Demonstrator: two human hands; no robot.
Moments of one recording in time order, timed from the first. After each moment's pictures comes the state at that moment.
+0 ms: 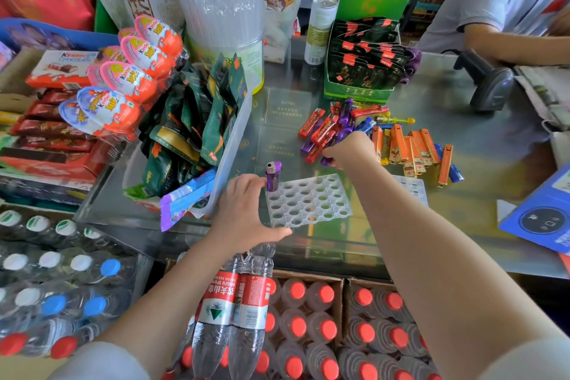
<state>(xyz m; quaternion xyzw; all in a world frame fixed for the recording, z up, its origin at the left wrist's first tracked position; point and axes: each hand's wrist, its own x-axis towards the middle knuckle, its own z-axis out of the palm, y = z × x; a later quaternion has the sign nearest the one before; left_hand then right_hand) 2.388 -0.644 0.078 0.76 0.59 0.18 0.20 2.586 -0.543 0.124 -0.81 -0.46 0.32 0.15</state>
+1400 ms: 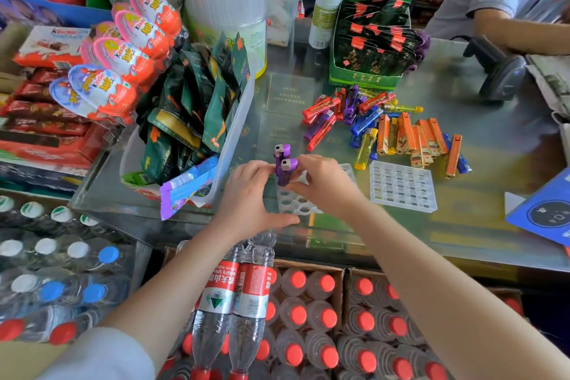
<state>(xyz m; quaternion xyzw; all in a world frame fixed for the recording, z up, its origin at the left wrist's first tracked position) 2.392 -0.639 0.073 0.77 0.57 0.21 0.18 2.554 -0.616 0.112 -0.54 -0.79 0.25 0.15</state>
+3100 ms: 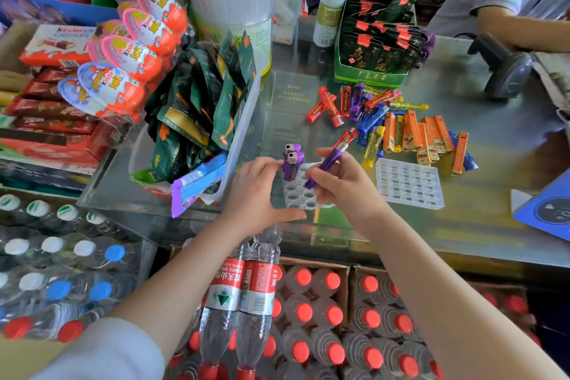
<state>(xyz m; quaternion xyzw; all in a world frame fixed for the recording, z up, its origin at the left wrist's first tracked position) 2.389 -0.637 0.074 0.78 0.57 0.20 0.19 2.557 -0.642 0.122 -0.56 -0.43 0.59 0.39</state>
